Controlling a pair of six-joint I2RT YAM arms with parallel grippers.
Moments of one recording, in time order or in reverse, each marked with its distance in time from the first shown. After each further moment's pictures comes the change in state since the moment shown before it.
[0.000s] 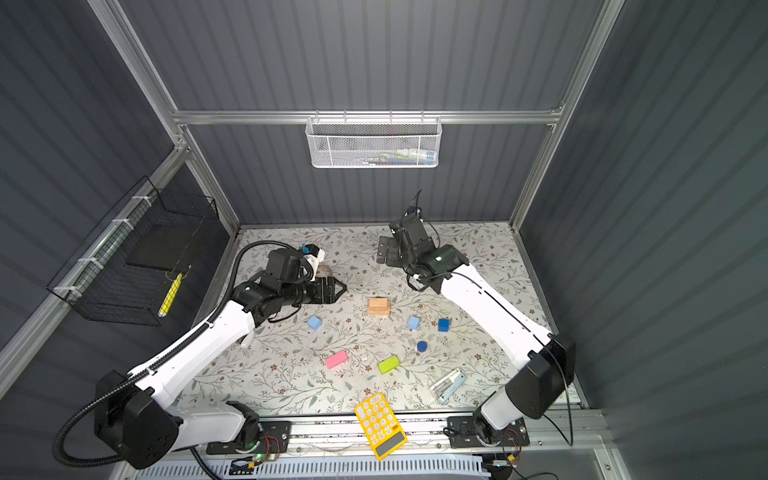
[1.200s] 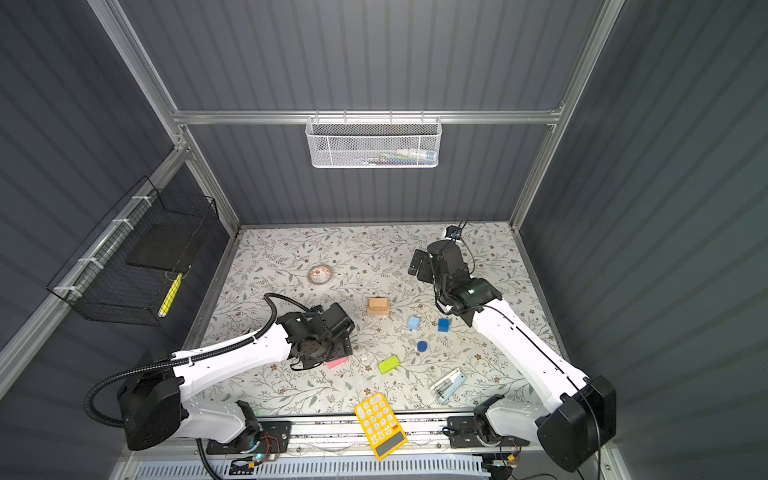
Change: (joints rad) left arm -0.397 0.141 -0.156 -0.285 -0.335 -0.707; right arm -0.130 -0.265 -0.406 0.211 0.038 0.012
